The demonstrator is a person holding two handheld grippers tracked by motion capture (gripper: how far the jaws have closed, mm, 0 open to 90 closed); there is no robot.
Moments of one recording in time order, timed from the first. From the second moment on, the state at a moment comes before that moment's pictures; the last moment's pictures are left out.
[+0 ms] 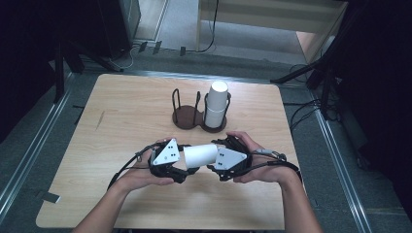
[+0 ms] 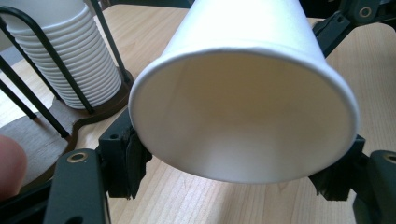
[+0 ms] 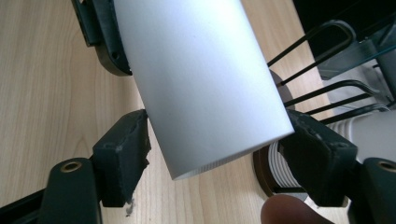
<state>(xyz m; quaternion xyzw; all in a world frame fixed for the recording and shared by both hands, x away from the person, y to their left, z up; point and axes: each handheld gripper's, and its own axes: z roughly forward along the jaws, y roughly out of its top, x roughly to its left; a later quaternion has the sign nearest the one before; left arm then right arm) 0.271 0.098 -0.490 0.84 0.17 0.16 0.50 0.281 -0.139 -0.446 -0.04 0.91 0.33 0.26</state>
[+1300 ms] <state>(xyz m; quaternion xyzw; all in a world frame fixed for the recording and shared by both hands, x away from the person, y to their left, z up) 0.270 0.102 -0.491 0.83 0.18 0.15 0.50 0.276 -0.138 -0.448 -0.09 0.91 0.28 0.29</state>
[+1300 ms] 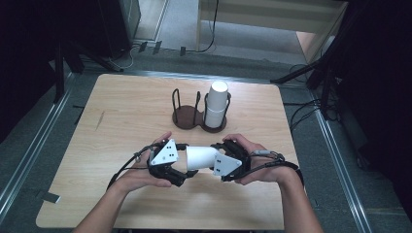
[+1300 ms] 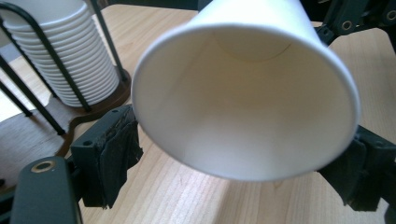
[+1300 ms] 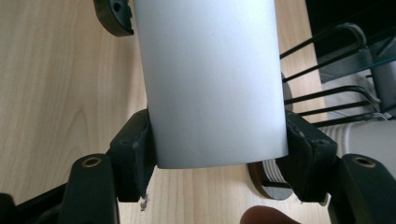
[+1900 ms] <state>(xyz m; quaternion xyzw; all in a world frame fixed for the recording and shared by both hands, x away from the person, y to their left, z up) 0.280 0.130 -0.480 0.76 0.27 0.12 0.58 0.282 -0.151 -0.447 0.04 0.84 0.40 0.36</state>
